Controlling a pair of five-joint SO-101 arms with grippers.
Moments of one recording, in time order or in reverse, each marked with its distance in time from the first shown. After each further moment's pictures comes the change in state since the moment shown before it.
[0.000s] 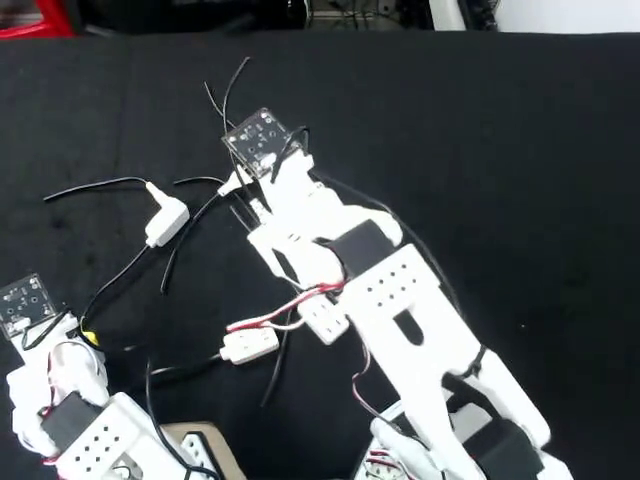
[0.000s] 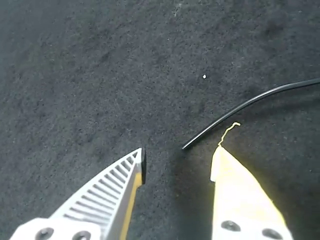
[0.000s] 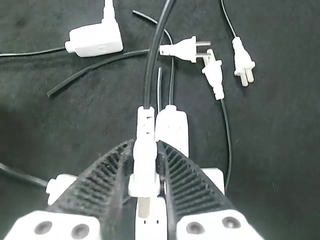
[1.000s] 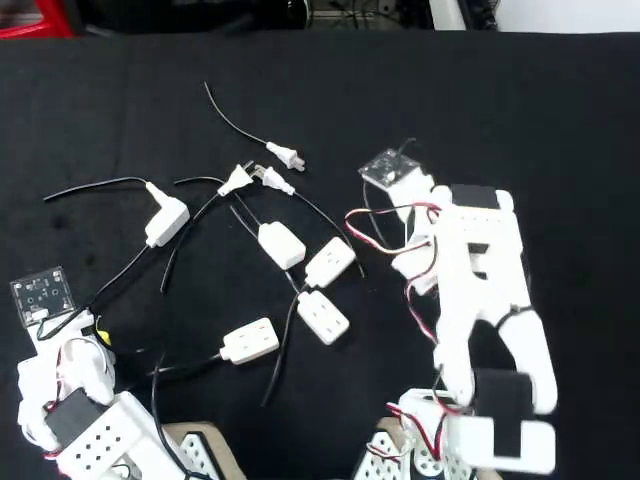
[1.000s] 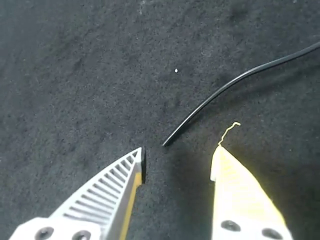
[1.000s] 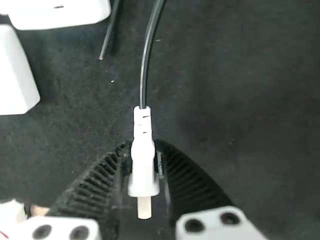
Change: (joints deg) left arm 4.1 0.0 0.0 1.5 -3.9; right arm 38.5 16.7 4.8 13.9 37.4
